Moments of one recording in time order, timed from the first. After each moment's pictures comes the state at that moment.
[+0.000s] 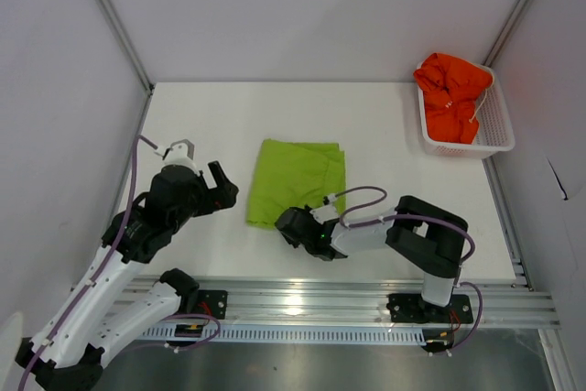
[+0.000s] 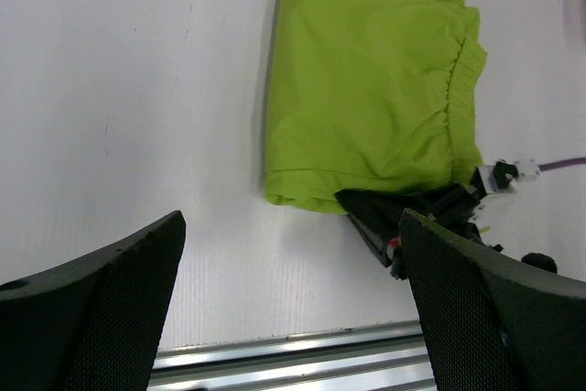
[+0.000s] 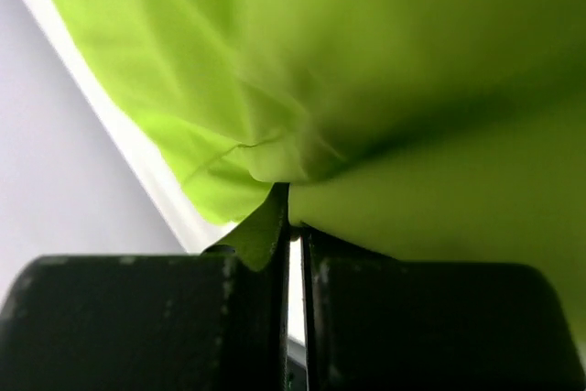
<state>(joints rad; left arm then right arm) -0.54 0.69 0.90 -0.83 -0.26 -0.63 1.17 1.79 0.81 0.11 0.51 1.95</state>
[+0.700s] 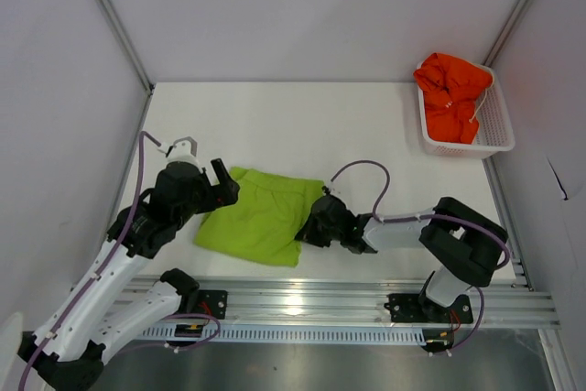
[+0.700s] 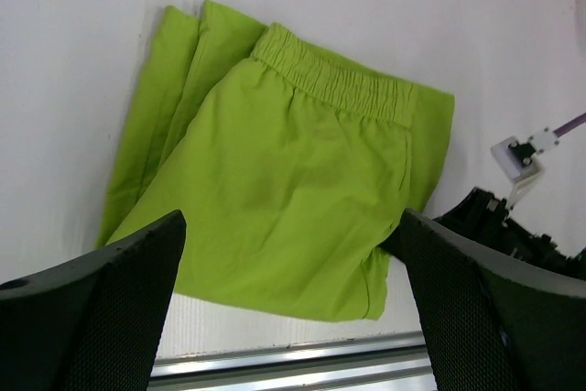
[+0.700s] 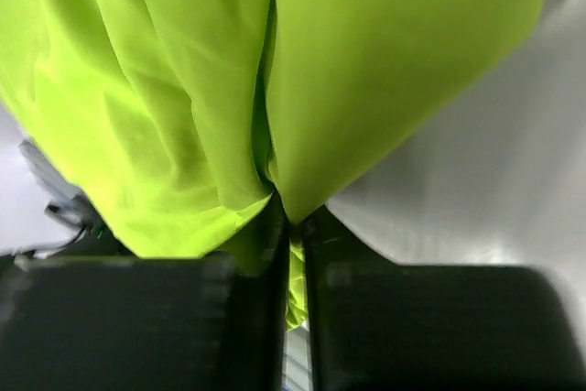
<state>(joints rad) -0.54 0.72 0.91 -0.81 -0.28 -0.63 1.02 1.62 0.62 0.23 0.04 1.22</state>
